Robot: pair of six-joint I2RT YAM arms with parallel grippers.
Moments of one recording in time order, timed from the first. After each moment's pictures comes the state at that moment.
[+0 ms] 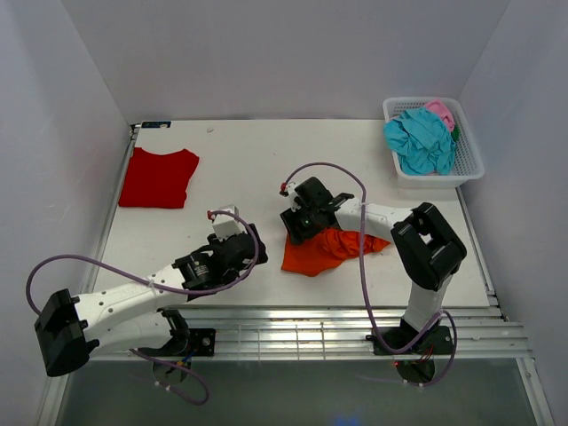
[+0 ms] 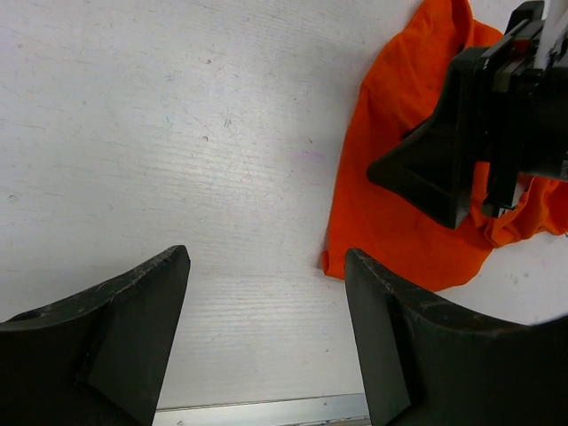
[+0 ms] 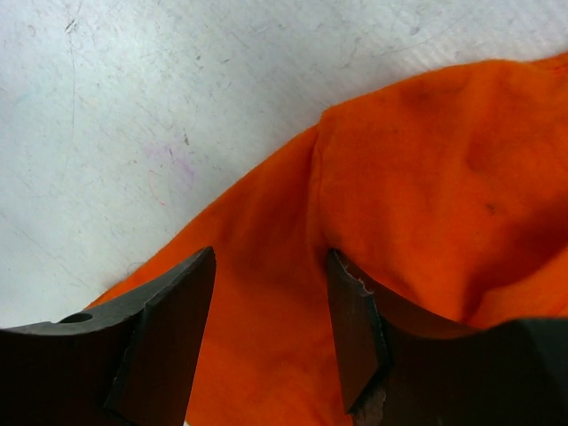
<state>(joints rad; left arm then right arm) -1.02 1.03 0.65 -0.43 -0.66 -0.97 0.74 1.81 1.14 -0.31 -0.18 0.08</state>
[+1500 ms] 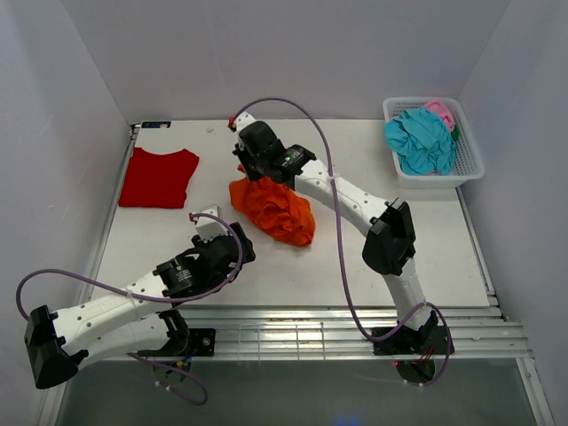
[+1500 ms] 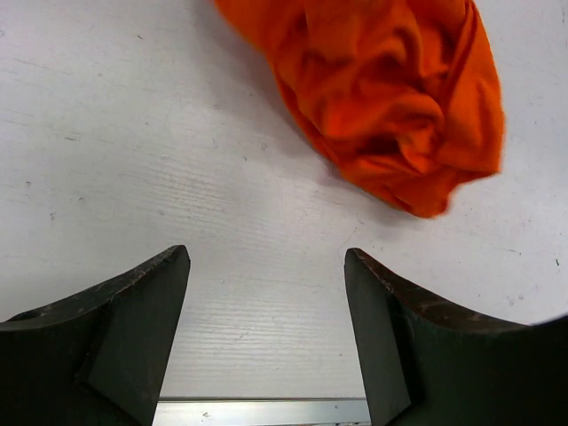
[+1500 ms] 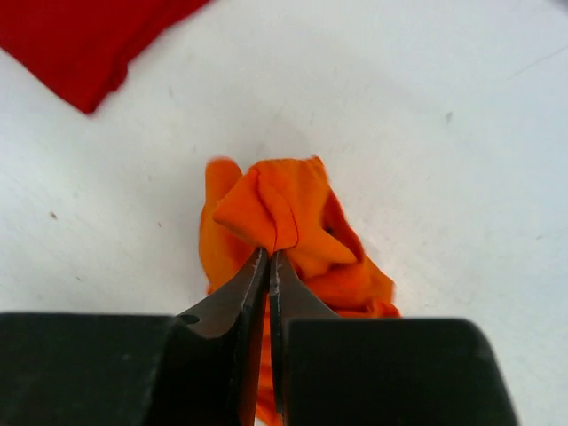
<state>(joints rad) -1.02 0.88 0.67 -0.56 -0.74 -1.00 0.89 2.14 2.07 -0.59 0.17 0.11</state>
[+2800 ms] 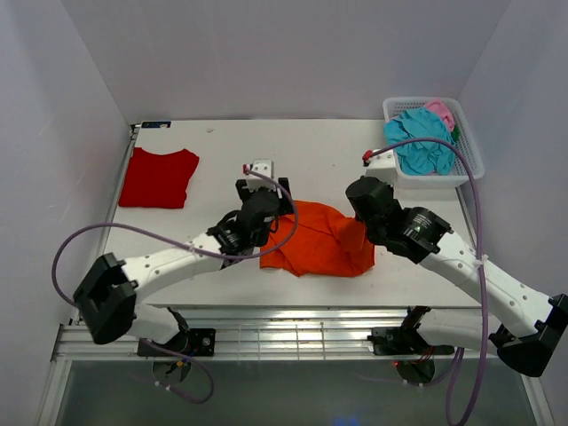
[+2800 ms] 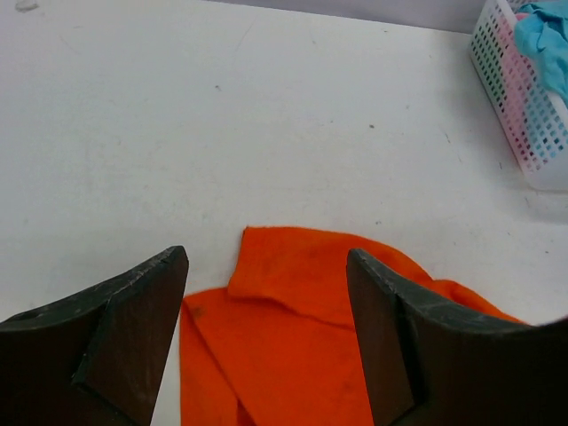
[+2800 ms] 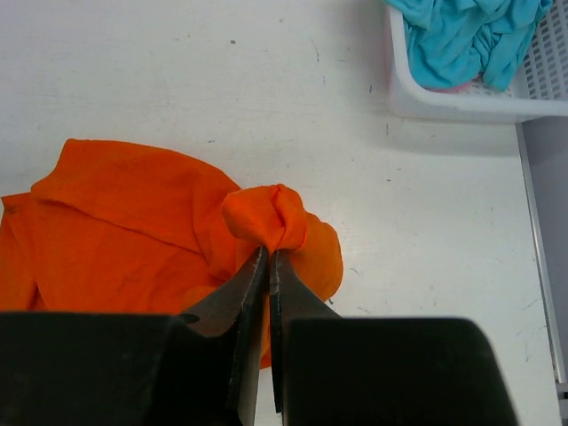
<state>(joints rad) -0.95 1.26 0.84 0.13 -0.79 -0.43 0.88 1.10 1.20 -0.76 0.79 0.38</state>
